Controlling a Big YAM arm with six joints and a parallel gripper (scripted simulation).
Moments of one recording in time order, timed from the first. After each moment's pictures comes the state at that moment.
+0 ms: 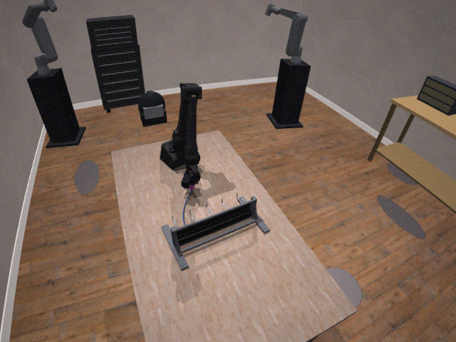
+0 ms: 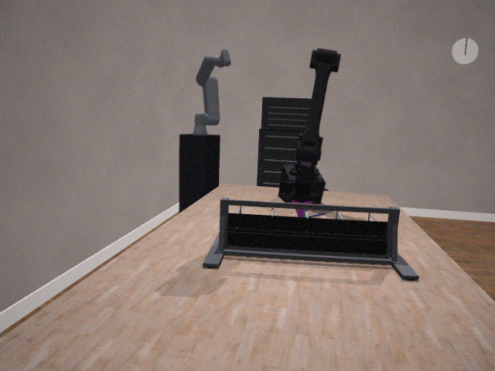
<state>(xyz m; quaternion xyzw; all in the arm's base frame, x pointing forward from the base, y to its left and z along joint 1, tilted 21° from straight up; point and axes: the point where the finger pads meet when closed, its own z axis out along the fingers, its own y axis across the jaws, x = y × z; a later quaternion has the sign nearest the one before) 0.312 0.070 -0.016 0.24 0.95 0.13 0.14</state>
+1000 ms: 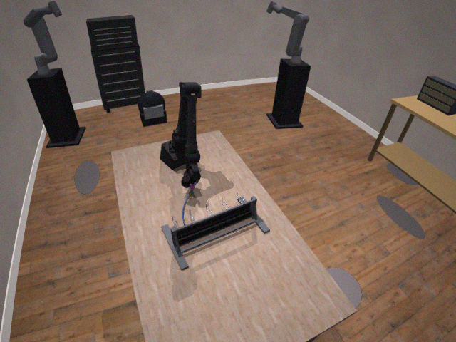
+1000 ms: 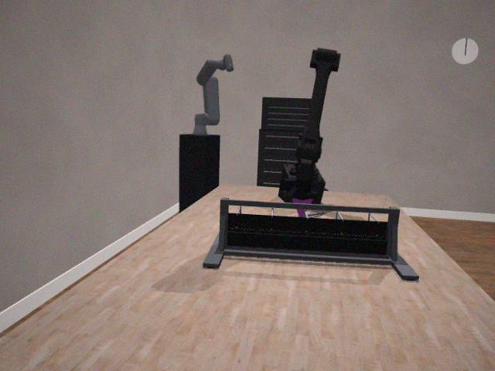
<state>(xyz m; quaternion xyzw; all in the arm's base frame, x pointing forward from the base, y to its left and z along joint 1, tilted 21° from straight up) 0.311 0.069 -0.007 0.24 0.95 0.13 0.14</state>
